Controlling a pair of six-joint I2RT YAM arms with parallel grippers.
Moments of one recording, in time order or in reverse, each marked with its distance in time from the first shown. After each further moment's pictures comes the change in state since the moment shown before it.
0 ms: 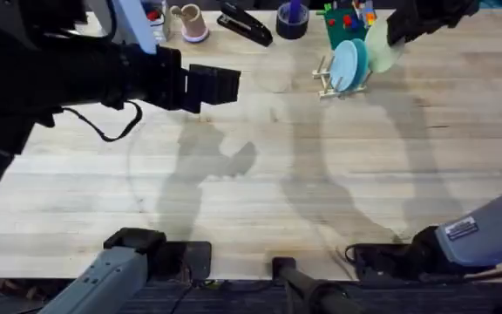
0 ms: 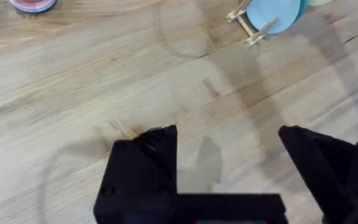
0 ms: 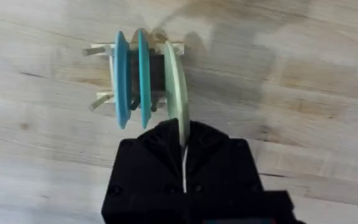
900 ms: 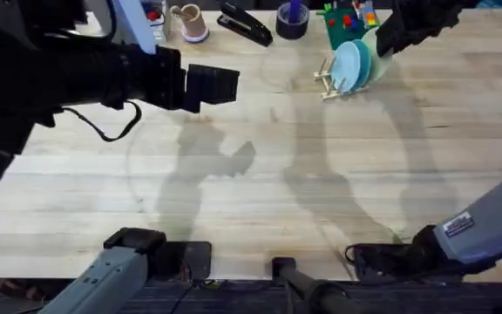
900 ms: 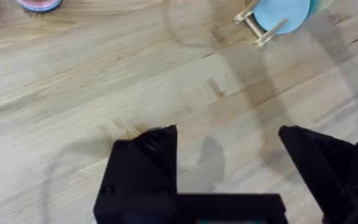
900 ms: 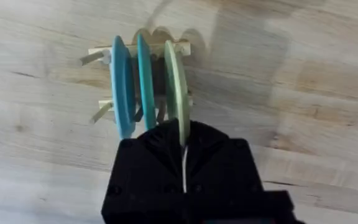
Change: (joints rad) left arm 0.000 0.000 0.000 0.000 -0.019 0.000; right arm 0.000 0.082 0.000 0.012 -0.014 -0.003
